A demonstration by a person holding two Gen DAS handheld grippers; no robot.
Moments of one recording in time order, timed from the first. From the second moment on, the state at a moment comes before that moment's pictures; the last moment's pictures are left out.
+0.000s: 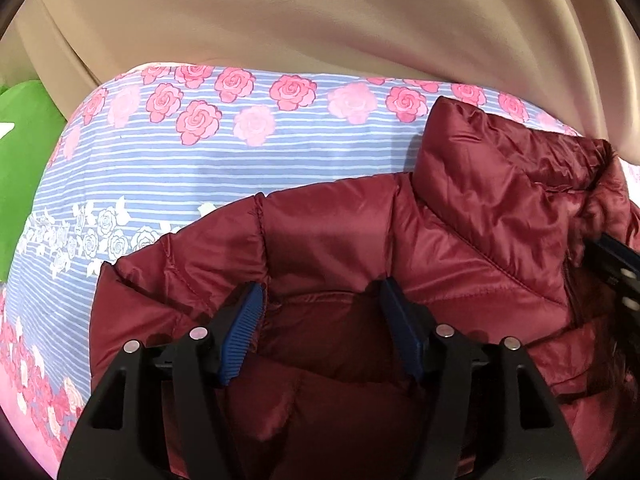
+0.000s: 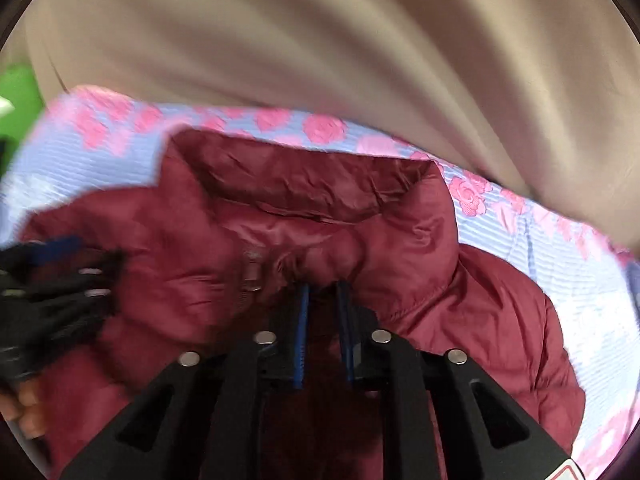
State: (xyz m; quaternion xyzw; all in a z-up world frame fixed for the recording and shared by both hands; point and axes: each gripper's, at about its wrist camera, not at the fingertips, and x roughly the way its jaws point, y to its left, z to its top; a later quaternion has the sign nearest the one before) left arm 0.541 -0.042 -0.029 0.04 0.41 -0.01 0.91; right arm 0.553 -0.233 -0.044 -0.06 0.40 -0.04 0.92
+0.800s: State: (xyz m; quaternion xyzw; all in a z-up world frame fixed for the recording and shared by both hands) left arm 0.529 -0.008 -0.021 -0.02 0.37 -0.03 0.93; right arm 0.520 -0.274 0.012 0.05 0.32 -0.05 0.95
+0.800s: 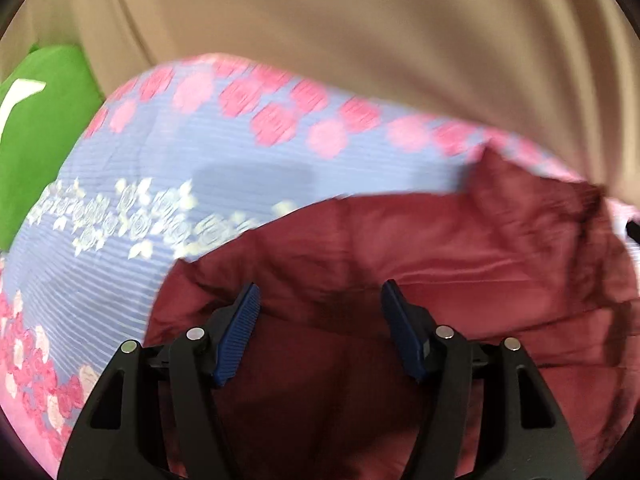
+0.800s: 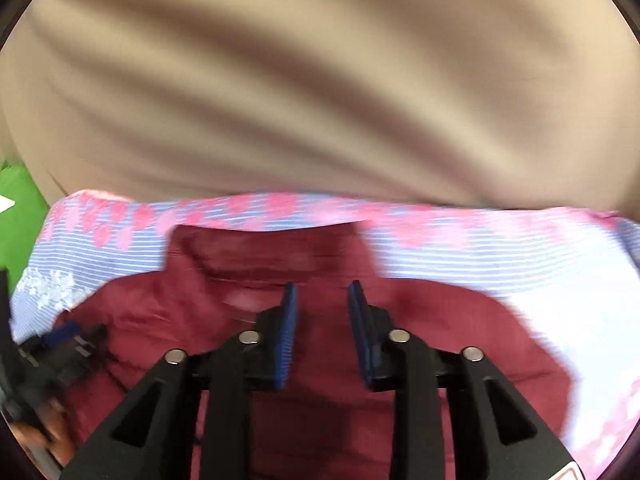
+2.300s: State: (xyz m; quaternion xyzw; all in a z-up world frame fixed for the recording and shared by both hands) left arm 0.258 0.074 -0.028 0.03 0.42 -0.07 0.90; right arm 0.128 -0.374 -0.057 0.03 0.41 -0.11 0.90
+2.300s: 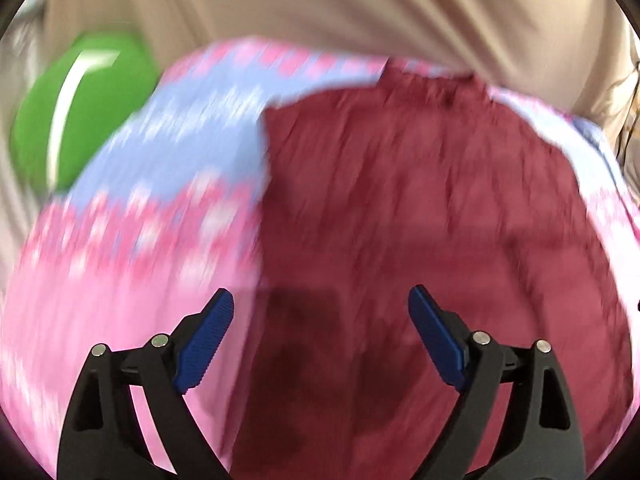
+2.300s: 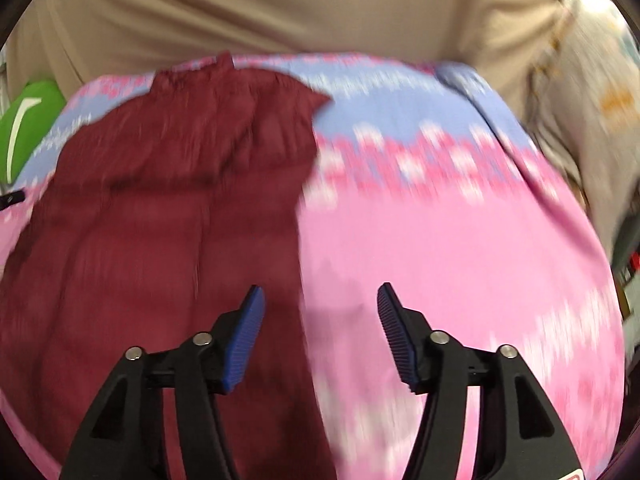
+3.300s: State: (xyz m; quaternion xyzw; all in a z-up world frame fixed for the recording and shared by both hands) left arm 0.074 0.127 -0.057 -0.06 0.44 -0.15 0.89; right arm -0.013 -0.340 -0.085 0.20 0.40 -0.07 0.89
